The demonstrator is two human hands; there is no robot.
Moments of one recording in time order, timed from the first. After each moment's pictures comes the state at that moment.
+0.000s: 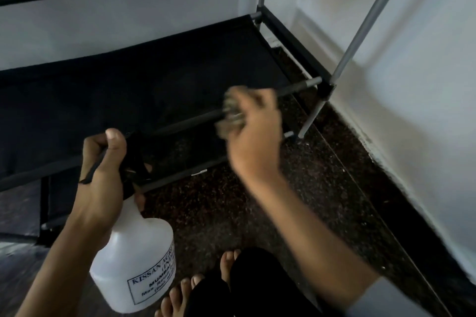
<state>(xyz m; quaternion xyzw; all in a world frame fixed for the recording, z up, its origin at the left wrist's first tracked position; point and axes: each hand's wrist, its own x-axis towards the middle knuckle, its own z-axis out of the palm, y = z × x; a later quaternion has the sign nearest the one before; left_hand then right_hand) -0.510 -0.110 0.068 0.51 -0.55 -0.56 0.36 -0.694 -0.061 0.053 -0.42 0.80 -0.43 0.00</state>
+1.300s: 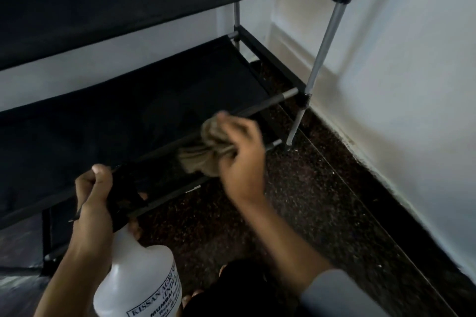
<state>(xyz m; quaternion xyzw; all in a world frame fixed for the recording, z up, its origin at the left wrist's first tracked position) -0.509 -0.108 0.061 0.51 -0.50 -0.60 0.35 -0.692 -0.048 0.040 -0.36 0.68 -0.63 0.07</state>
